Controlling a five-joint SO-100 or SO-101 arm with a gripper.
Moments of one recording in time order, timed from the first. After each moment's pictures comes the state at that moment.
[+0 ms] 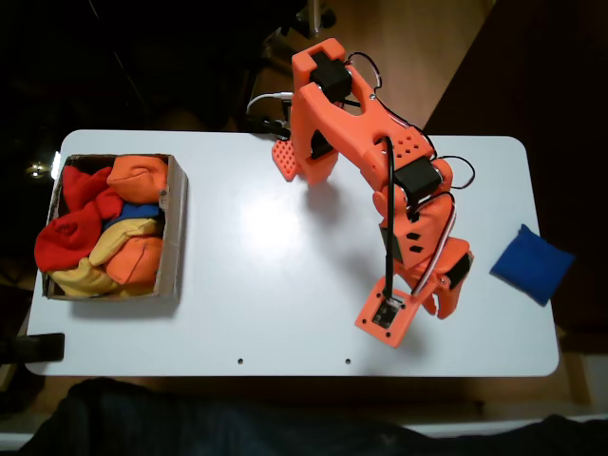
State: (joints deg) arm -30.8 101.4 93.6 51.6 -18.2
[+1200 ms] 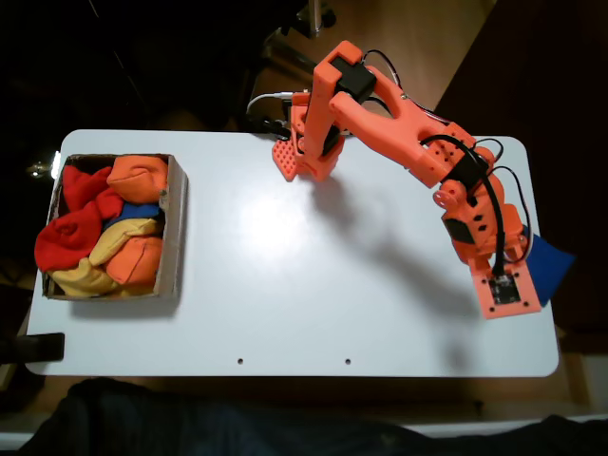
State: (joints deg) arm -50.9 93.5 96.8 37.0 -39.6
